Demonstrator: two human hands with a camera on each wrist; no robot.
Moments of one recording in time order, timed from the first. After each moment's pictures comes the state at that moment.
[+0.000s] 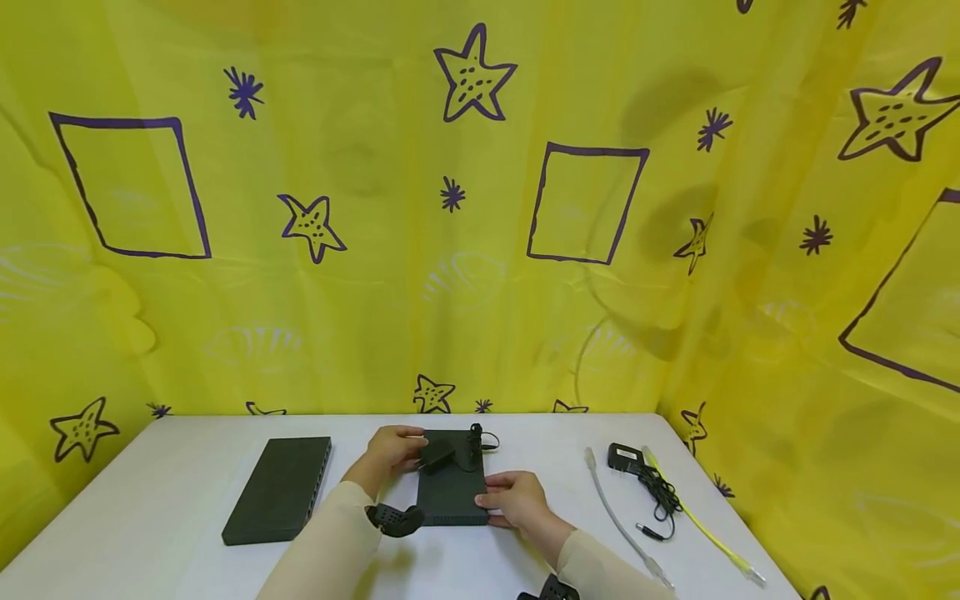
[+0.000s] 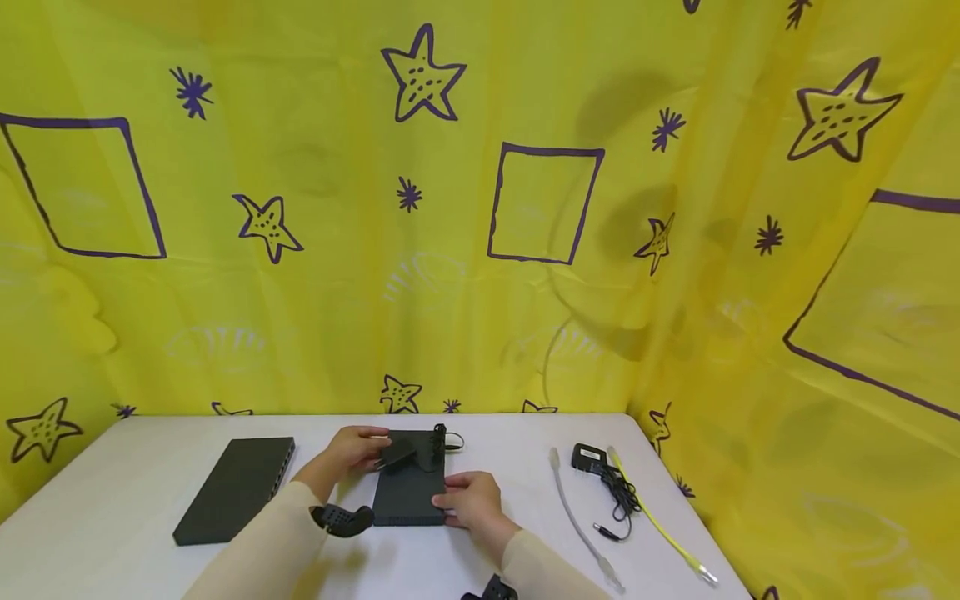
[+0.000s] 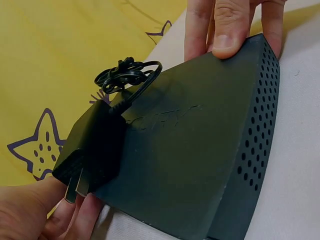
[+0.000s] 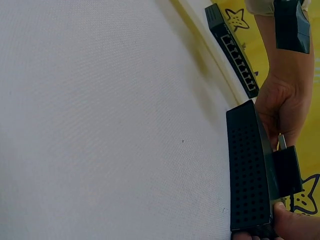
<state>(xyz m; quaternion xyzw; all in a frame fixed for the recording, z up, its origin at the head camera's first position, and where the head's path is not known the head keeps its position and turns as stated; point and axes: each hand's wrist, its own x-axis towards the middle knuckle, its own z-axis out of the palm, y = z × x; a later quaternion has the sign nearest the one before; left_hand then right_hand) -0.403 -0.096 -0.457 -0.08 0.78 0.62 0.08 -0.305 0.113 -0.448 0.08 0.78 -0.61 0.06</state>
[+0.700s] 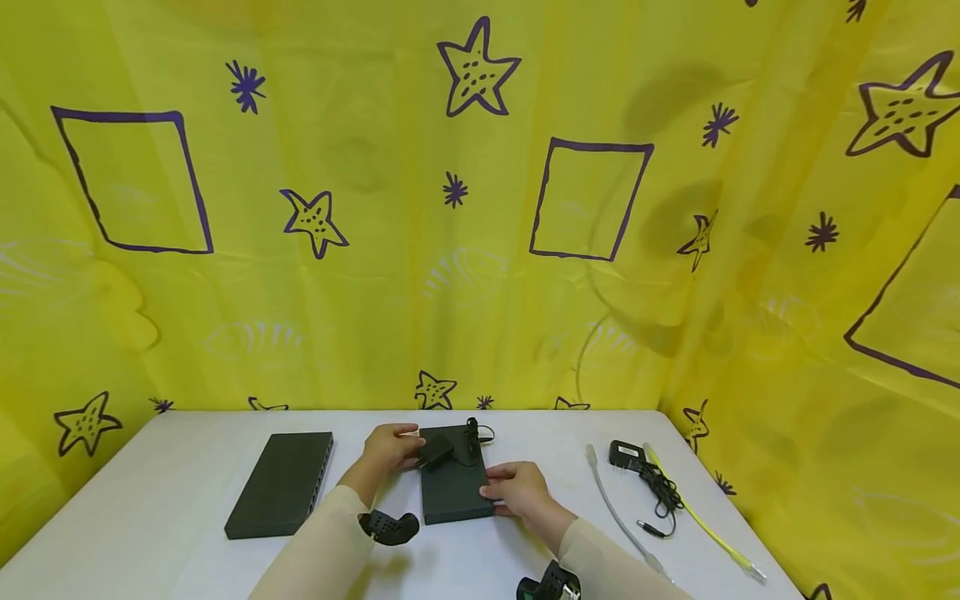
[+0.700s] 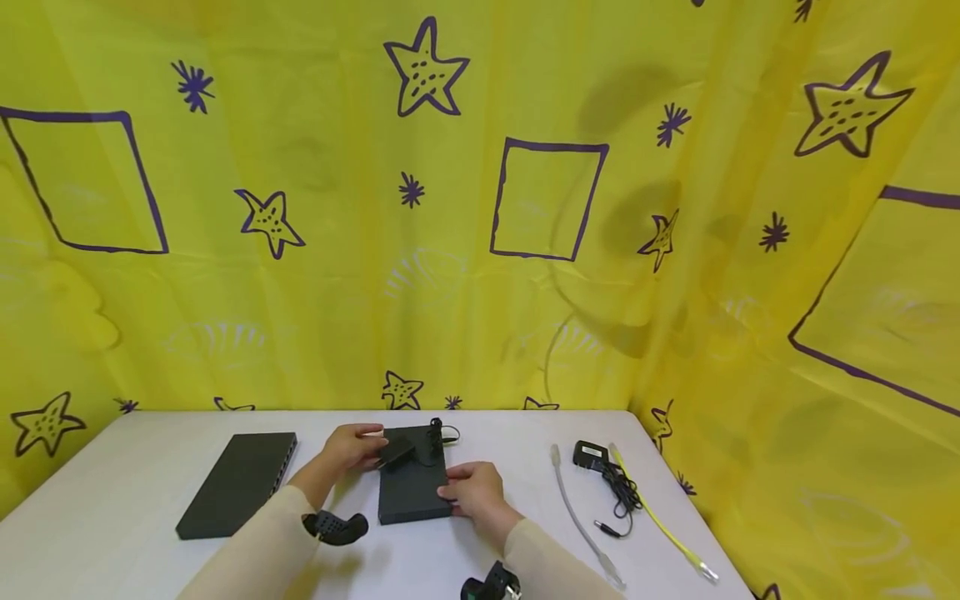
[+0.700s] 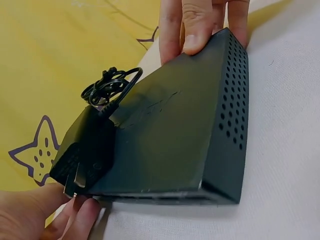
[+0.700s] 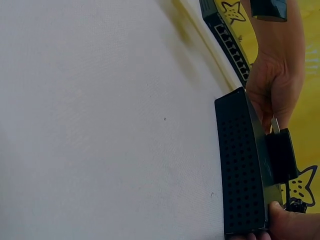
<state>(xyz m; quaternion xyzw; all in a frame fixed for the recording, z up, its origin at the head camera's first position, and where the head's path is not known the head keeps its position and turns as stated) -0.395 -0.101 -0.456 -0.08 0.79 0.60 0.05 -0.309 0.116 -0.445 0.06 0.80 -0.59 0.06</state>
